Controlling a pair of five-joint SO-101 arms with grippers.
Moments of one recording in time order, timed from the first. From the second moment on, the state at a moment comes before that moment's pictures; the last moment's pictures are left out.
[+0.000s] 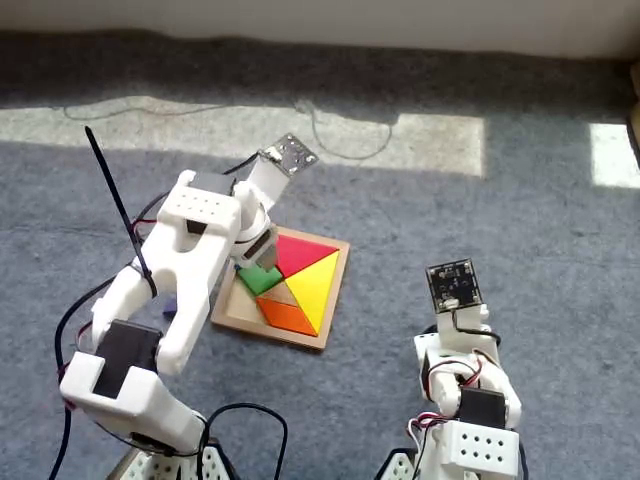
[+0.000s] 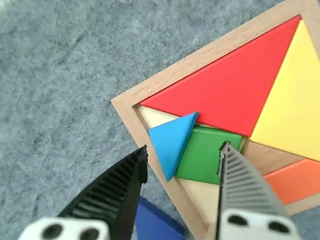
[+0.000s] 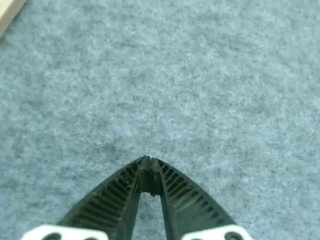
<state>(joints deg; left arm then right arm) 6.8 6.3 19.0 62.4 -23.5 3.1 -90.7 96.1 53.7 24.7</state>
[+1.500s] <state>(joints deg) 5.0 17.5 6.0 66.6 -18.9 3.1 -90.7 96.1 53.7 24.7</state>
